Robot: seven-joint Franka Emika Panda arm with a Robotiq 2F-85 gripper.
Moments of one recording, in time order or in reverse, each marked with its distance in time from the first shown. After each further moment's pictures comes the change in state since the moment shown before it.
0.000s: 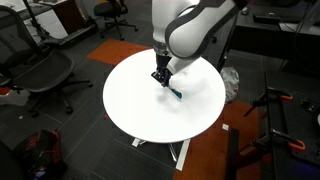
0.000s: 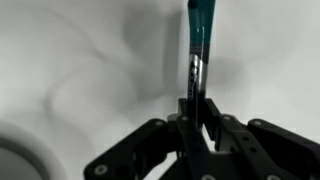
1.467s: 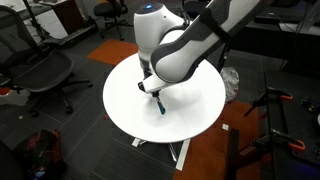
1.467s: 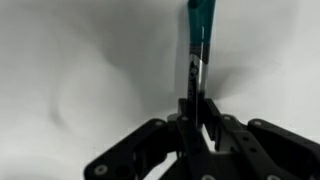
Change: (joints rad) arm 0.156 0.121 -0.072 0.131 -0.009 0.000 0.476
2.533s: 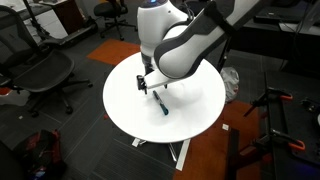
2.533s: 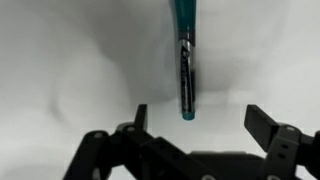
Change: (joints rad) arm -0.005 -0.034 -0.009 -0.038 -0.001 0.033 0.000
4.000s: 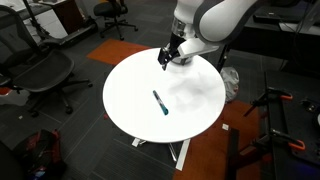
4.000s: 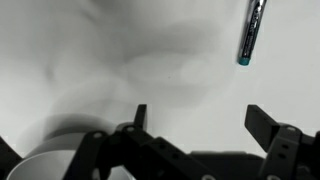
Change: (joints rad) arm -0.125 -0.296 -0.013 -0.350 -0.004 0.188 -0.250
